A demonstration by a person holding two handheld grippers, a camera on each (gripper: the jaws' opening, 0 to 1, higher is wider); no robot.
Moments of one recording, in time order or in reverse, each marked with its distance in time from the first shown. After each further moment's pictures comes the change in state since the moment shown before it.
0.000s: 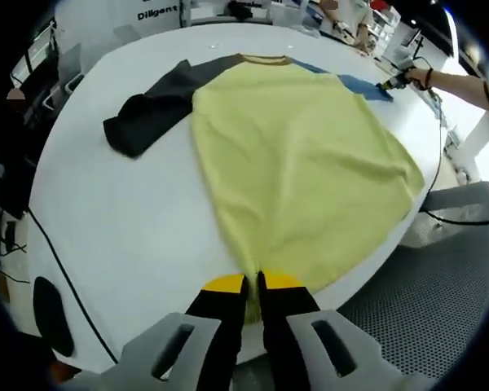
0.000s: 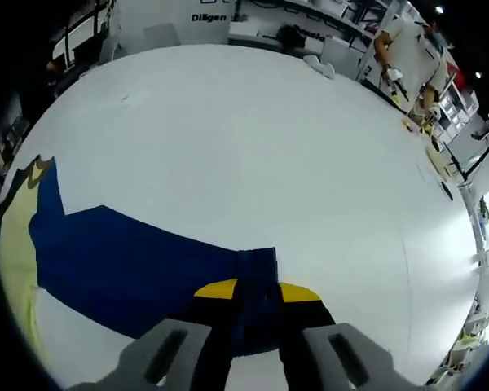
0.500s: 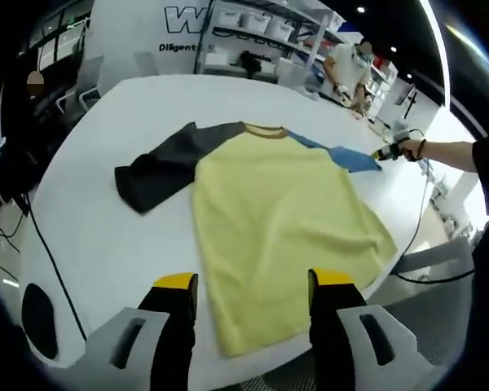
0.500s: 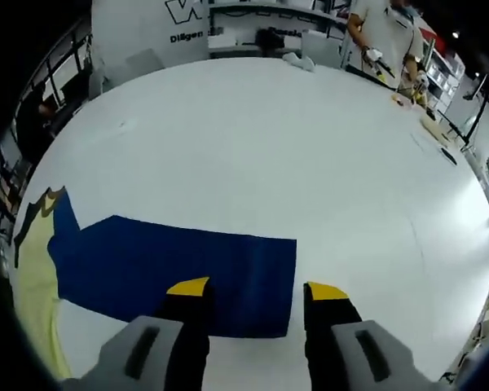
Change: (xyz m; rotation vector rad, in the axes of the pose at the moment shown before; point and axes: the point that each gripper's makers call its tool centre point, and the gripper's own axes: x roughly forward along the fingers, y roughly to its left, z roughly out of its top) left arm -0.031 -0.016 0.055 -0.131 -0.268 -0.075; right arm -0.001 -0.011 -0.021 0.155 0.002 0.080
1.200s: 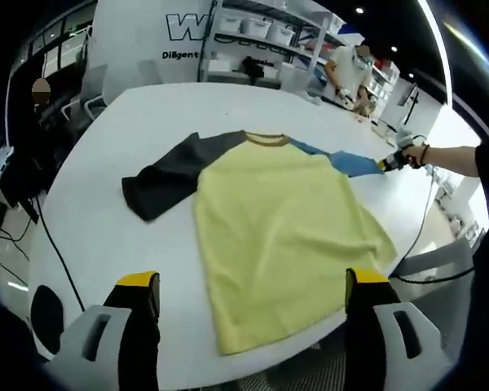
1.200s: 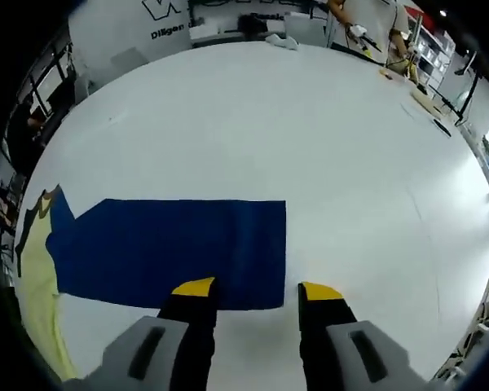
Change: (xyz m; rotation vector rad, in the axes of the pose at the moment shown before) left arm -0.012 -0.005 0.010 0.016 -0.028 0.031; right arm -0.011 0.009 -0.030 0.066 0.062 -0.018
